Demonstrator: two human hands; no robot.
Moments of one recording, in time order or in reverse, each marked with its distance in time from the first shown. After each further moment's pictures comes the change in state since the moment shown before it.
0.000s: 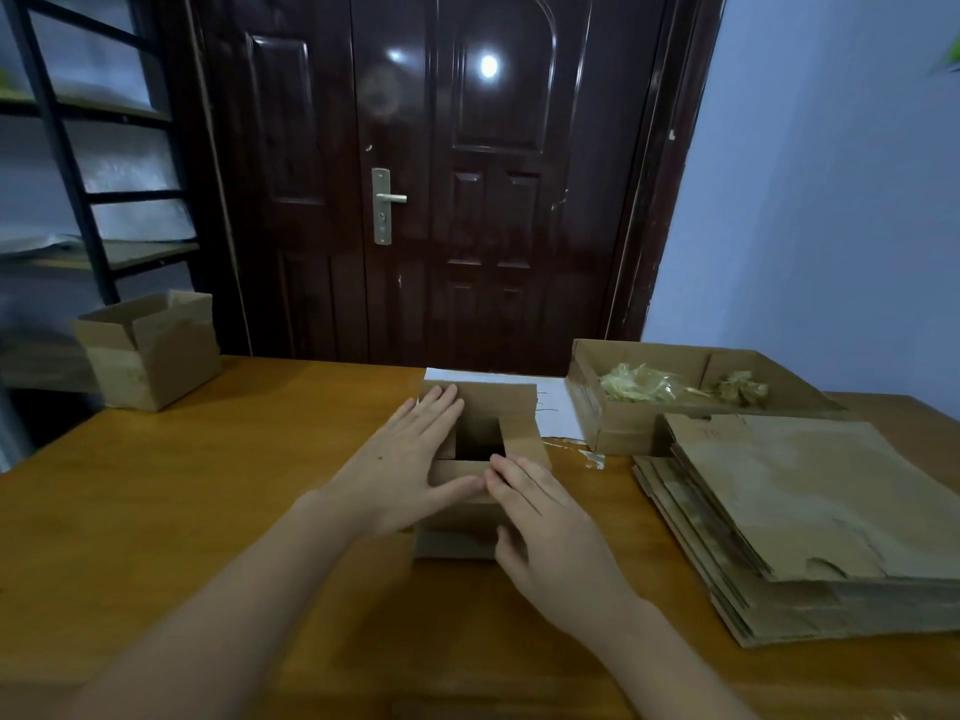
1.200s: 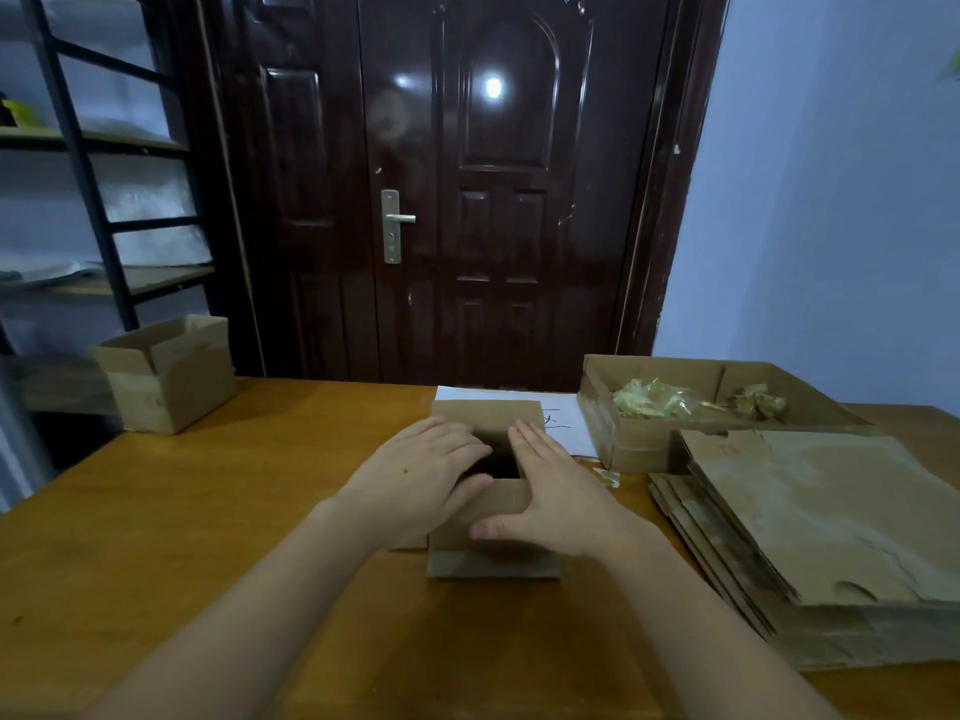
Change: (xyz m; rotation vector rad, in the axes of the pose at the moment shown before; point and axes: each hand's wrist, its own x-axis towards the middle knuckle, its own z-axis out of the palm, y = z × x) left_hand 0.007 0.007 -0.026 0.254 0.048 0.205; right_hand 0.075 0.031 -0.011 0.073 -0.461 0.229
